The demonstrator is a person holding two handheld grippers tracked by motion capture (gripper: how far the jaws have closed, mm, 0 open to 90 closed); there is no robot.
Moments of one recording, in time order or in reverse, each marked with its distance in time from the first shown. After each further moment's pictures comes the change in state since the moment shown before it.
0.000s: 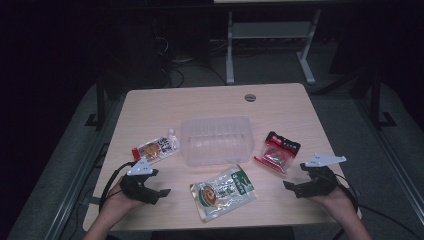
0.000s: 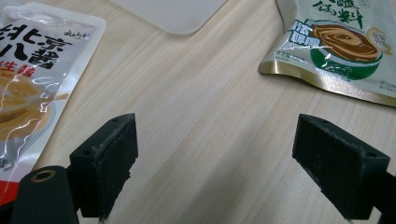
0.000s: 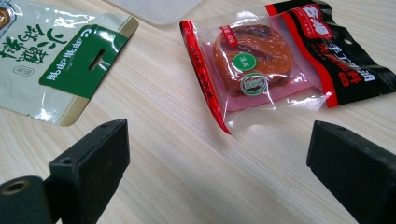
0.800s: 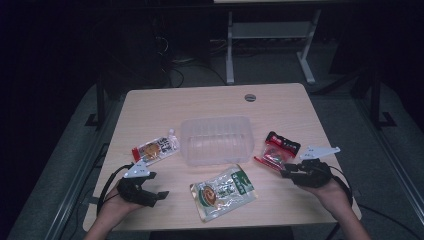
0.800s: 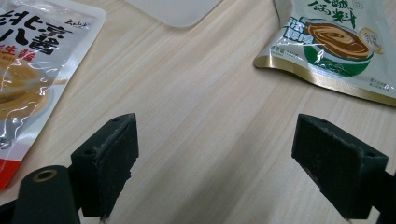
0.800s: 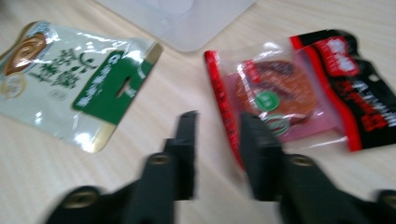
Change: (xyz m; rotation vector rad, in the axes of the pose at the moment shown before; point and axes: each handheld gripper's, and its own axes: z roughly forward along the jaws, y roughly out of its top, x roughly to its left) left arm -0.005 -0.007 -0.006 -0.014 0.000 -0.036; right arm 0.004 0.028 0.003 0.005 0.069 -0.027
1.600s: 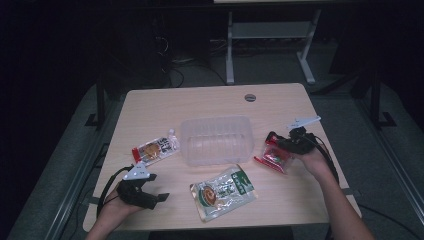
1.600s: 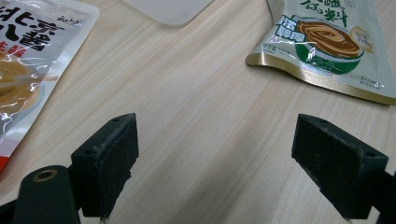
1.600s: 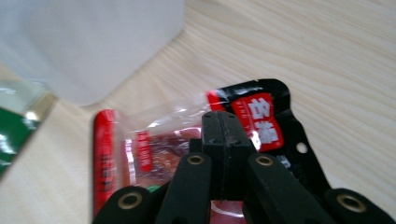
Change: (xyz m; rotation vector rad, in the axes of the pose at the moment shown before) left arm -0.004 -0.002 -0.001 -0.002 -0.011 -0.010; right arm -0.062 0.056 0.053 0.062 -0.080 -0.014
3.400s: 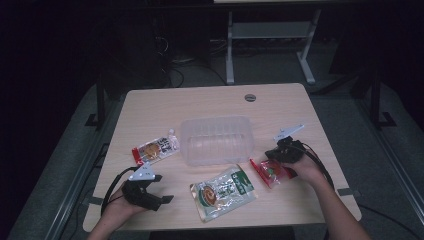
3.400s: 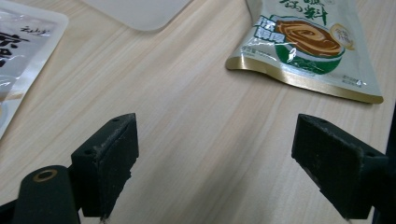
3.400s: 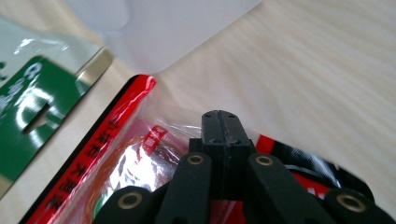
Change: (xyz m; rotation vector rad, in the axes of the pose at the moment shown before) left arm -0.006 0.006 0.008 0.015 -0.050 0.050; right arm 0.029 -0.007 0.022 0.076 0.125 -0.126
